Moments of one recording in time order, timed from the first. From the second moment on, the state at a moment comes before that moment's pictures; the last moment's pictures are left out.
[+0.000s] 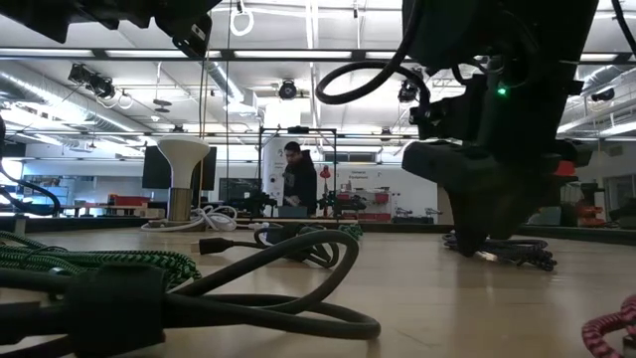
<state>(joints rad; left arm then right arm) -0.29 1.02 0.43 0.55 -0.02 -0.08 0.44 2.04 1.30 -0.95 0.40 1.47</state>
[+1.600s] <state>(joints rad) -0.29 1.02 0.43 0.53 -0.02 -0.09 0.73 1.52 1.31 -1.14 -0.09 1.43</state>
